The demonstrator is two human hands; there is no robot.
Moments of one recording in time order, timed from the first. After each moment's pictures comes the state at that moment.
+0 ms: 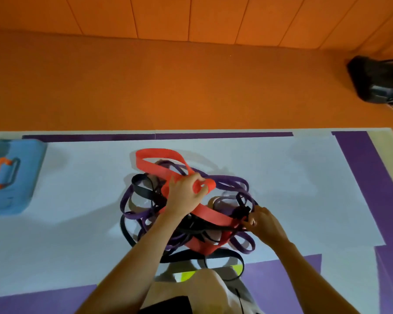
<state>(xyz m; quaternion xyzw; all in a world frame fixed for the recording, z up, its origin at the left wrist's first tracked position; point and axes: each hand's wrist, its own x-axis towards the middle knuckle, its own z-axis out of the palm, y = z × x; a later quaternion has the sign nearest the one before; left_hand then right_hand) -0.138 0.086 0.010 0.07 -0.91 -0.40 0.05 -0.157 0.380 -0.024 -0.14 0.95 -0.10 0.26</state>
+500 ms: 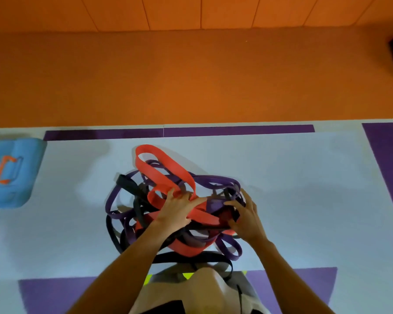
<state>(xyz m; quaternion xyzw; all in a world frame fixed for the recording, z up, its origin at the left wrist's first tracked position) -0.139 0.134 -0.035 -0.09 -0.98 -0.01 -0.19 -0.188 0.390 -0.064 -0.11 0.92 -0.27 0.28</state>
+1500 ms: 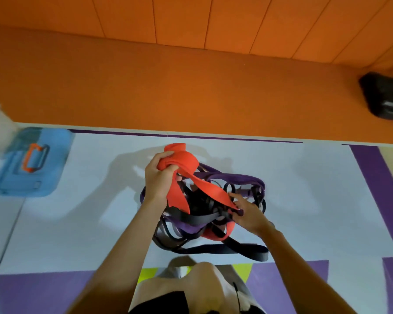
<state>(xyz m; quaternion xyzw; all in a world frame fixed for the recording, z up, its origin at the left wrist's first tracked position) -0.093 -0.011 0.073 0.38 -0.58 -0.72 0.11 -0.143 0.283 -0.017 -0.13 0.90 -0.25 0.34</state>
